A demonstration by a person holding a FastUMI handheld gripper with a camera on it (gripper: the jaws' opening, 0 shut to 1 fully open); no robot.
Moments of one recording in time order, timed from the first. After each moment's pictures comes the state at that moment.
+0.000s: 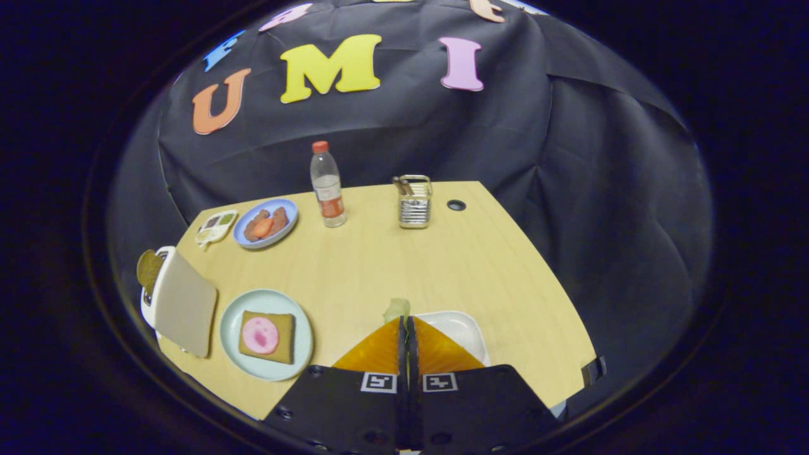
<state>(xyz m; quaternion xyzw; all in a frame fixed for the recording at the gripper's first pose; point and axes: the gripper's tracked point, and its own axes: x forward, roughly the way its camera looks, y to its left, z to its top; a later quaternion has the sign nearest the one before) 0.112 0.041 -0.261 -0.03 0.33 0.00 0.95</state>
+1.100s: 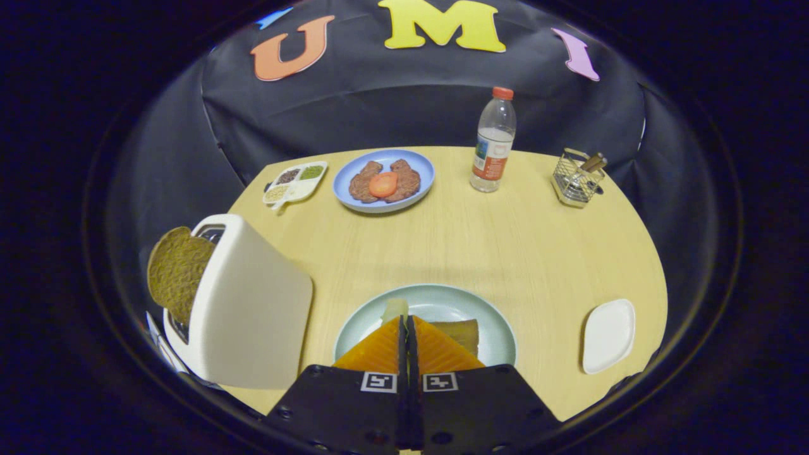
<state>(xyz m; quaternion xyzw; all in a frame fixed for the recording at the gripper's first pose) 0.152 0.270 -0.349 -0.05 0.42 0.10 0.90</state>
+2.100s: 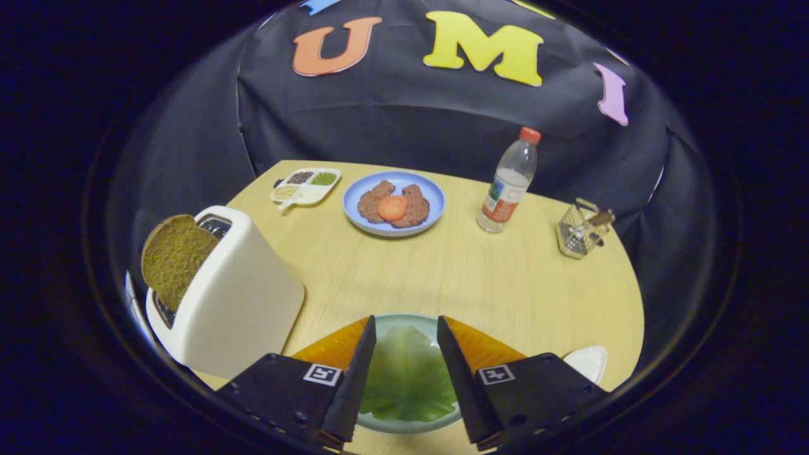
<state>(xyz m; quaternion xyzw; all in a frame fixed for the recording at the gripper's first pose) 0.161 0.280 -0.303 -0.15 0.33 0.14 0.92</state>
